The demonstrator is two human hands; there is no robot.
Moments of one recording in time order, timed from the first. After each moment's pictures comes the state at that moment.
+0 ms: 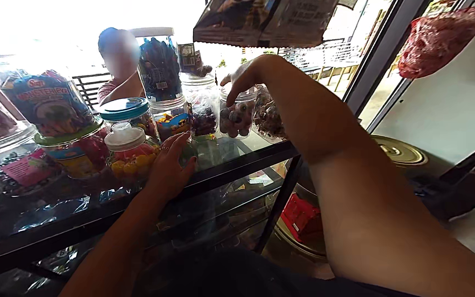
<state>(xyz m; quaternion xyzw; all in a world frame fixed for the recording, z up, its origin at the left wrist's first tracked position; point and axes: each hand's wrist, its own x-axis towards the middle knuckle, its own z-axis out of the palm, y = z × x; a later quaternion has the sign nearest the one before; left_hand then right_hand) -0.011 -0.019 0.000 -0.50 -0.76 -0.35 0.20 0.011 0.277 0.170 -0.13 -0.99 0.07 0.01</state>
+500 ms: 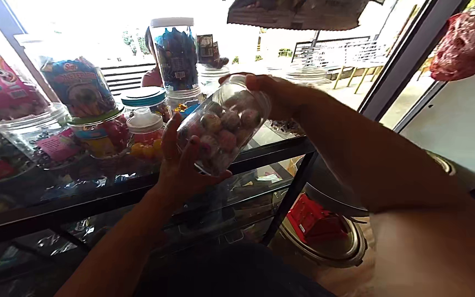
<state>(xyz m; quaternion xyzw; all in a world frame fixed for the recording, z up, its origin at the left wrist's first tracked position) 0.018 -0.035 -0.009 -0.55 -0.56 -0.39 0.49 0.103 0.209 0.117 0.16 -0.79 0.58 0.05</state>
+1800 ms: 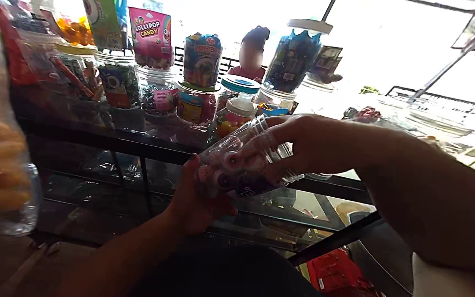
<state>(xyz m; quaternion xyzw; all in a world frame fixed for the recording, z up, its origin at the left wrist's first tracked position) 0.087 -0.175 -0.040 -0.18 -0.27 -0.89 -0.33 0.105 0.041 0.132 0.39 -0.91 0.14 0.00</state>
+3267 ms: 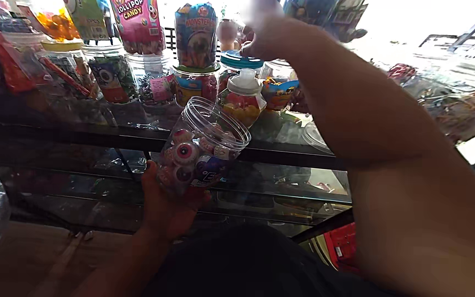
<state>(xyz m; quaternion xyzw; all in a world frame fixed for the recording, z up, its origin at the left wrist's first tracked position) 0.095 -0.216 -0.065 -0.11 -0.21 -0.95 -0.22 -0.055 0.032 0.174 0.07 -0.99 -0.01 0.13</state>
